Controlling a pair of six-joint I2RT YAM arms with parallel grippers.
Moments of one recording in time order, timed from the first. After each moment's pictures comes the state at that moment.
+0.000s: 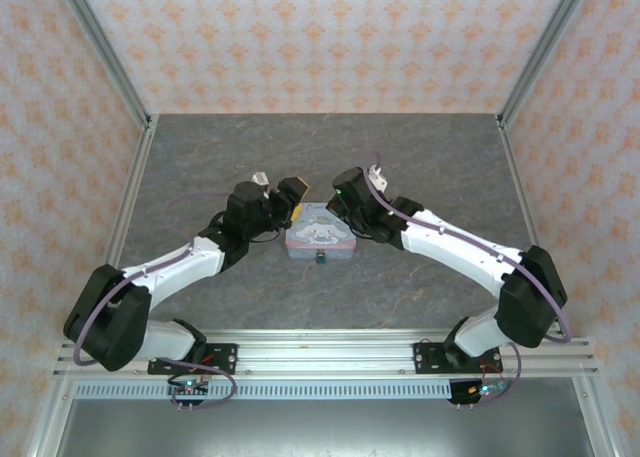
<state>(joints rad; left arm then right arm) -0.49 1.35 0.68 0.31 0.17 -1.44 0.80 1.47 1.14 -0.45 0.26 1.23</state>
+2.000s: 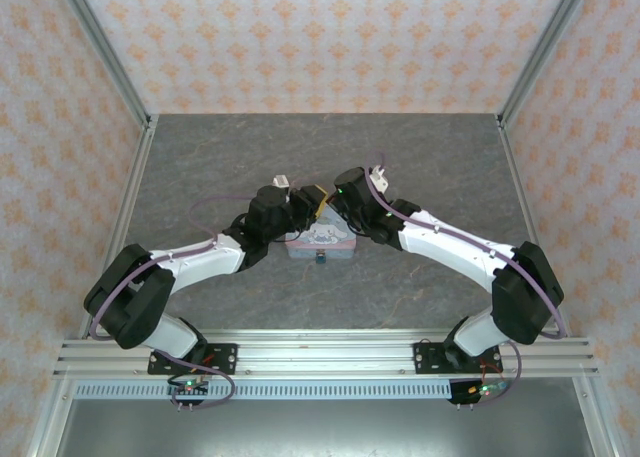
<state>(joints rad) -0.61 1.48 0.73 0.47 0.10 -1.56 0.78 1.49 1.09 -0.31 0.26 1.30</state>
